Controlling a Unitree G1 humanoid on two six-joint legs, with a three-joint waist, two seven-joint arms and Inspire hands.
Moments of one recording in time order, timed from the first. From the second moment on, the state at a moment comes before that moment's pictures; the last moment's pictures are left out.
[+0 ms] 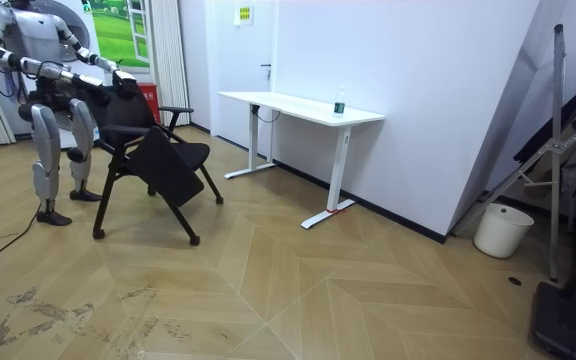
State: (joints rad) left arm -0.24 0.62 -0.45 0.14 0.71 -0.11 -0.26; right arm -0.21 -0.65 0.49 0.15 -0.86 -0.13 0.14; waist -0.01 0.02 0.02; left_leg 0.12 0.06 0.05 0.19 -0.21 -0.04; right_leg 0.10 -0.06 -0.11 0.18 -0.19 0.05
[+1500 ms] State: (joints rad) left arm -0.27 0.56 -0.46 0.22 0.74 -0.14 -0.22; right arm -0.22 -0.65 0.46 0.31 -0.86 -0.26 -0.01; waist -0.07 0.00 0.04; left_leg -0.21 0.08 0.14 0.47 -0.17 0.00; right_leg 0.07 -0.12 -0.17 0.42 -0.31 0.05
